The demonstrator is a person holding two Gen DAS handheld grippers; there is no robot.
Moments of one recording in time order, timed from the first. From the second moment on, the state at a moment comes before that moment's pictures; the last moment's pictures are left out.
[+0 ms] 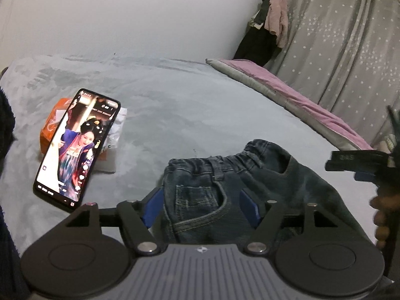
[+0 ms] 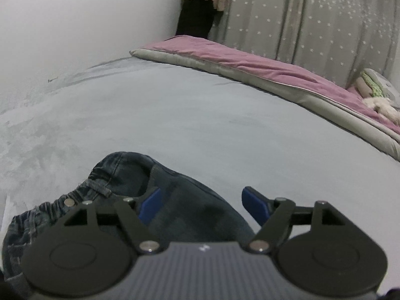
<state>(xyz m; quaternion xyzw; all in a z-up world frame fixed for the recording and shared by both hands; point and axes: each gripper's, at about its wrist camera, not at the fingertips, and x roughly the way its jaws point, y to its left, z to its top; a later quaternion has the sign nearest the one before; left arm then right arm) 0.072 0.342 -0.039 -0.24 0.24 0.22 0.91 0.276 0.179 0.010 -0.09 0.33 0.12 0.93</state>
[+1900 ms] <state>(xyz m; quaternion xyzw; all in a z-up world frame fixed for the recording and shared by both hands) 0.082 0.159 -0.040 -0.14 0.31 -0.04 0.94 0.037 -0.122 -0.025 0.07 0.38 -0.01 0.92</state>
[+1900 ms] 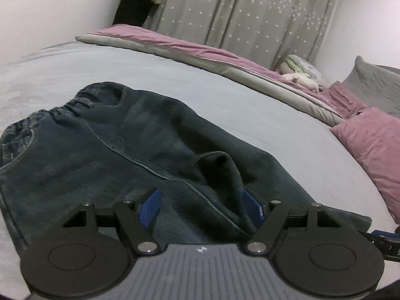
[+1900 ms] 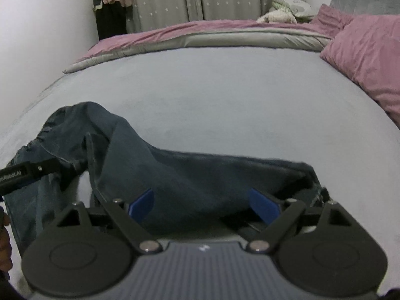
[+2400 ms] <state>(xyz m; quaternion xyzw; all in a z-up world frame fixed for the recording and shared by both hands) 0.073 0.123 -0.045 -0.09 0.31 -0.06 0.95 0.033 -0.165 -0.032 0.06 0.38 -0.06 0.92</state>
